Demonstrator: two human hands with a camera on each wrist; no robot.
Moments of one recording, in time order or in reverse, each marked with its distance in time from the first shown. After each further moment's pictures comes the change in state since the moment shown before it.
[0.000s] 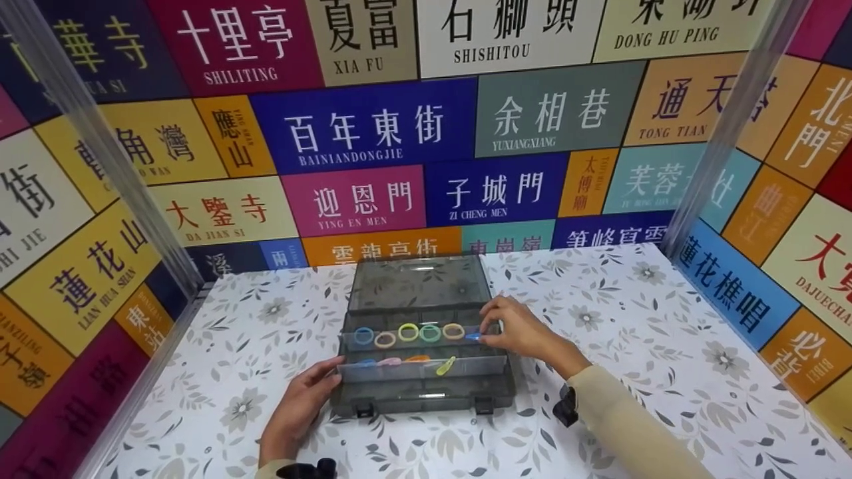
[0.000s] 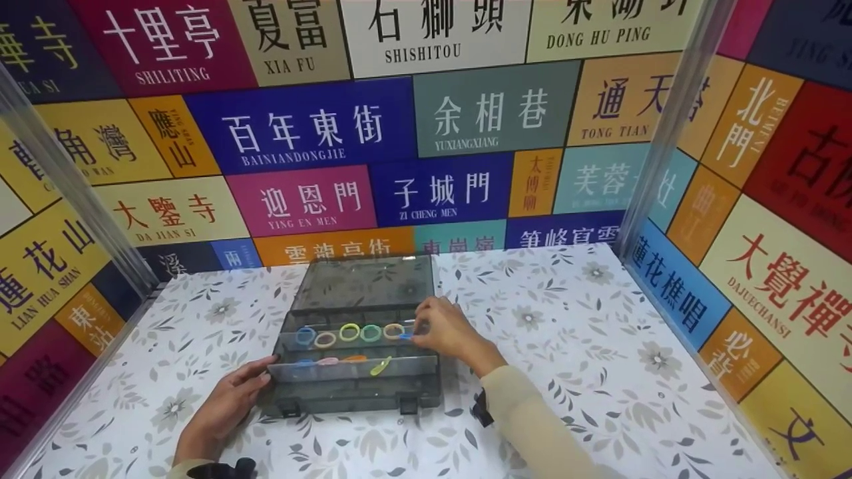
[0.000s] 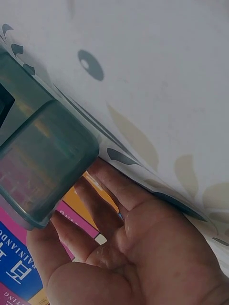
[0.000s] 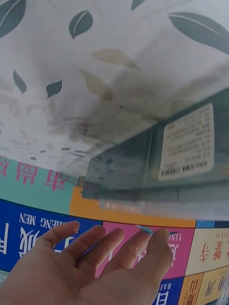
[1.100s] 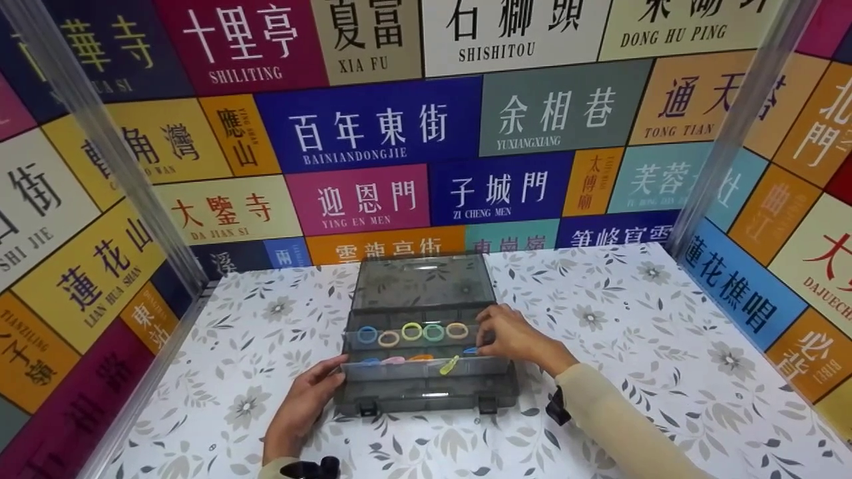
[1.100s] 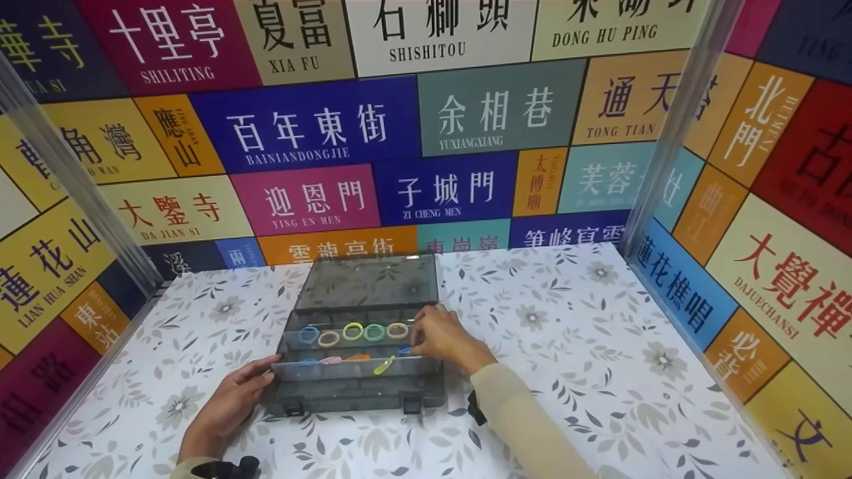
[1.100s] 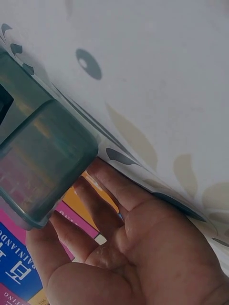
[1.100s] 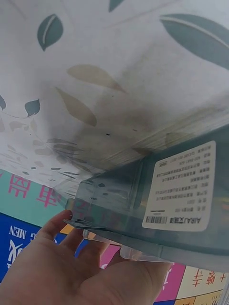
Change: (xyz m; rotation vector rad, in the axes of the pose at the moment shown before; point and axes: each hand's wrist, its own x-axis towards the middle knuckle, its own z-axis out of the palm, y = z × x) left_hand 0.001 0.000 -0.004 0.011 -0.016 0.003; right_hand 0.010 0.002 0.020 -0.105 -0.117 0.003
